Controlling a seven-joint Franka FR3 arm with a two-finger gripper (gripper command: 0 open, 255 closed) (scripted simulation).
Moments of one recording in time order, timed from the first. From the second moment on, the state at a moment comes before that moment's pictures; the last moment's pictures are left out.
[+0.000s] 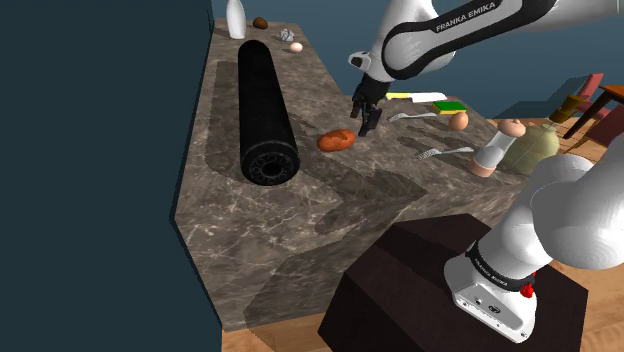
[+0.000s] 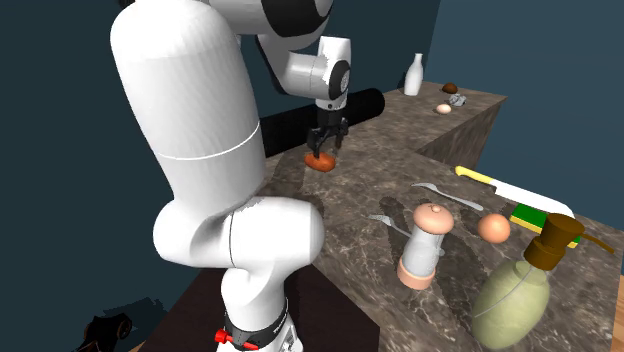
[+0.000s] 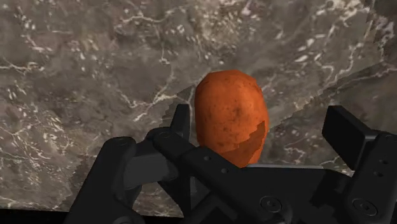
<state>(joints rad) 0.27 -0.20 -0.32 -2.42 0.00 2.34 -1.02</state>
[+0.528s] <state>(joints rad) 0.30 -0.07 -0.34 -2.41 0.09 2.46 -1.15</state>
